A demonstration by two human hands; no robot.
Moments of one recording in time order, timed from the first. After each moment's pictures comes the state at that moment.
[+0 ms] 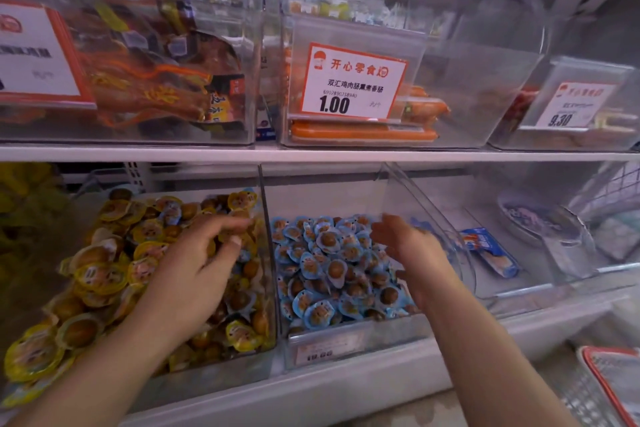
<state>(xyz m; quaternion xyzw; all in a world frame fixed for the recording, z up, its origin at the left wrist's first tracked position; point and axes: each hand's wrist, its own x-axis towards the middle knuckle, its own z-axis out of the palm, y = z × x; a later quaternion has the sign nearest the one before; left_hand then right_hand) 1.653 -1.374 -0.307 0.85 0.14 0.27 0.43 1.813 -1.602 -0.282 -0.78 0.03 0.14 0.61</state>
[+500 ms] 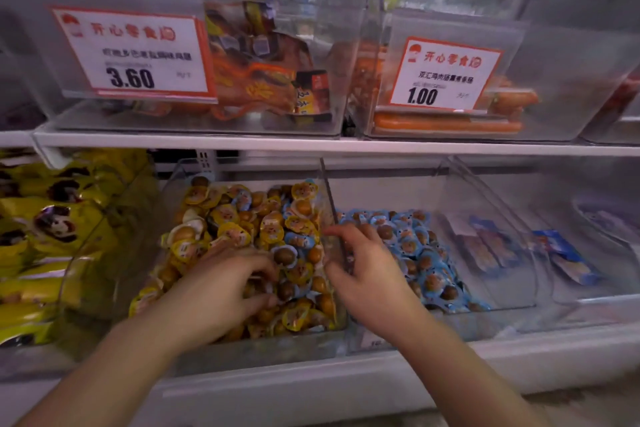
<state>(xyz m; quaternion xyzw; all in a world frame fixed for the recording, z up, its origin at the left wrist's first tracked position) 1.603 -1.319 -0.322 0.98 0.05 0.09 0.15 1.721 -1.525 -0.302 -0.84 -0.37 0.04 0.40</state>
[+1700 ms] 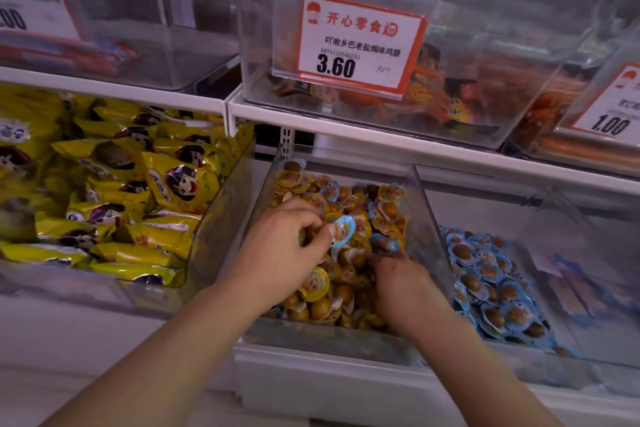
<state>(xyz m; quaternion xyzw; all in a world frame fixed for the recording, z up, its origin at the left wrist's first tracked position) 1.568 -1.302 -0.304 0.87 0.18 0.31 0.32 1.700 -1.450 -0.329 -0.90 -0.43 0.03 -0.01</state>
